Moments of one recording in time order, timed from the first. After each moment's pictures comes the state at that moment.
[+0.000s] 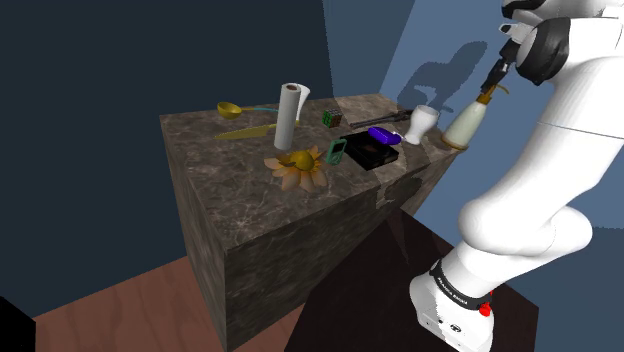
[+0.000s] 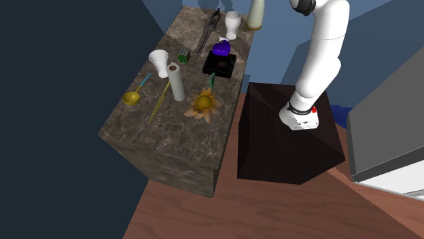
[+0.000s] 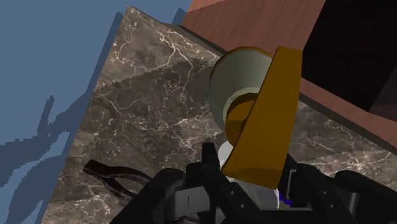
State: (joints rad) arm -0.69 0.31 -0.62 -1.36 0.25 1.71 -1.57
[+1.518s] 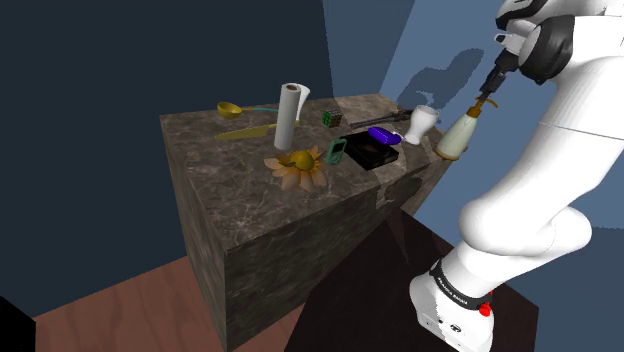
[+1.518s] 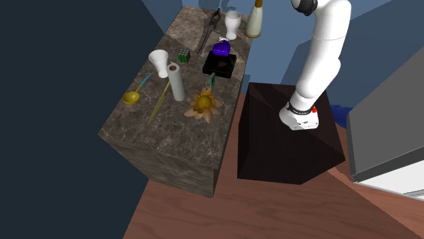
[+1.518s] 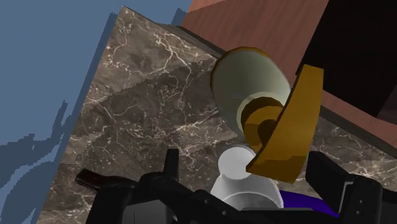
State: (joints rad) arm -0.67 0.29 -0.62 -1.46 0.24 1.80 -1.58
